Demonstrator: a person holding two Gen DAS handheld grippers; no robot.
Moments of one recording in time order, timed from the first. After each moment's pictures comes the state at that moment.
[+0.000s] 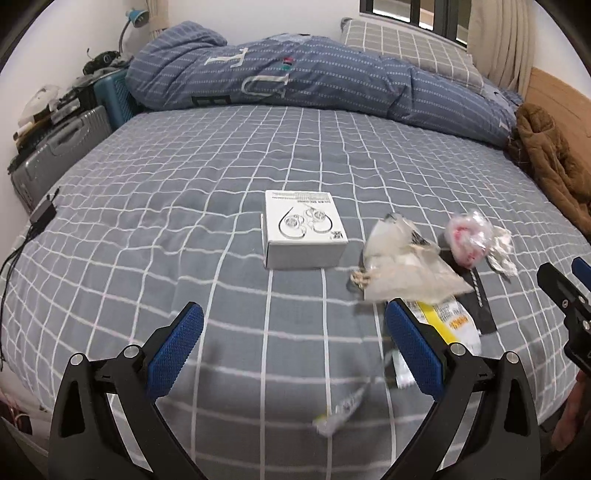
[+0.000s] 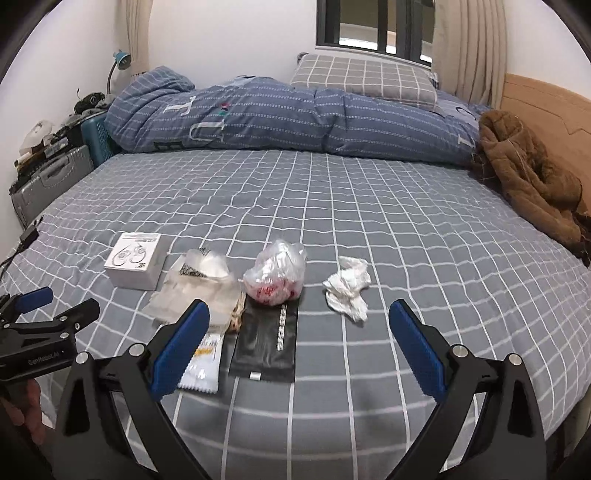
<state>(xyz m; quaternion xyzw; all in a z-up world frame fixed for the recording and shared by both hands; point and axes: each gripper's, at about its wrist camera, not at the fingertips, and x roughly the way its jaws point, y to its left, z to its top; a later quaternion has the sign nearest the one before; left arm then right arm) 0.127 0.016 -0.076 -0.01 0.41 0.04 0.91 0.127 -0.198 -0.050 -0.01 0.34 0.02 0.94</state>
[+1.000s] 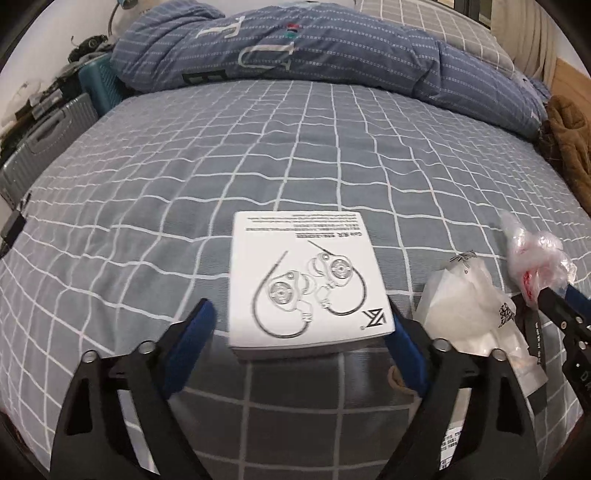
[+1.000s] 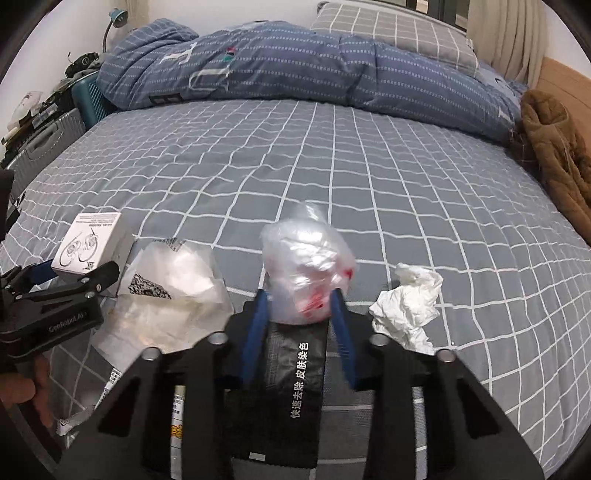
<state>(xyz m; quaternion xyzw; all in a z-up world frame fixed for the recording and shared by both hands) 0.231 0.020 -0.128 -0.01 0.45 0.05 0.89 0.224 -0.175 -0.107 -0.03 0.42 0.04 0.90</state>
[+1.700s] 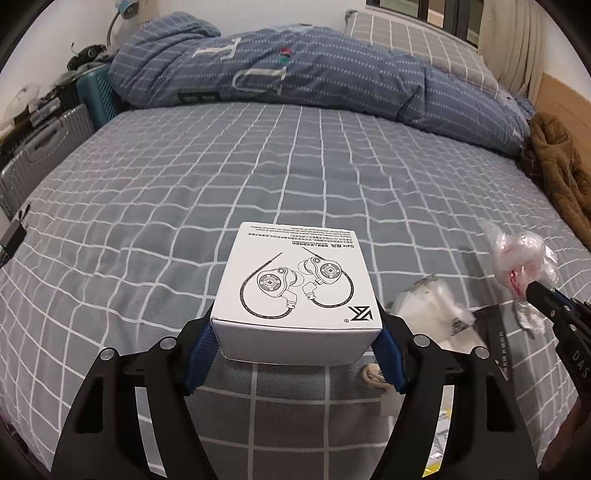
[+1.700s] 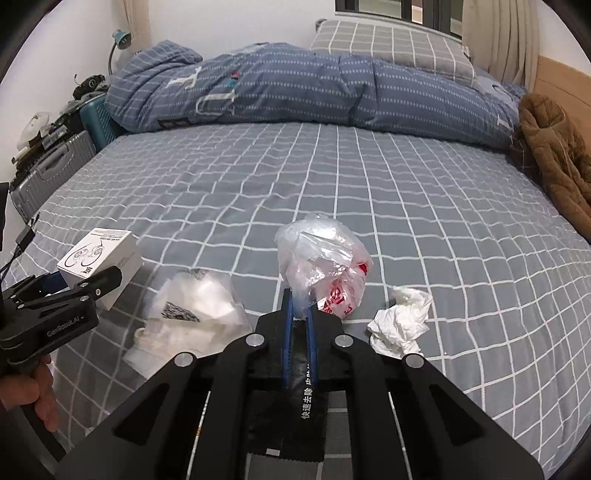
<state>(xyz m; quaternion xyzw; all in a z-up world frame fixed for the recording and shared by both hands) 0.214 0.023 -0.088 -0.02 0.42 0.03 0.91 0.212 -0.179 -0.073 0.00 0.39 0.06 0.92</state>
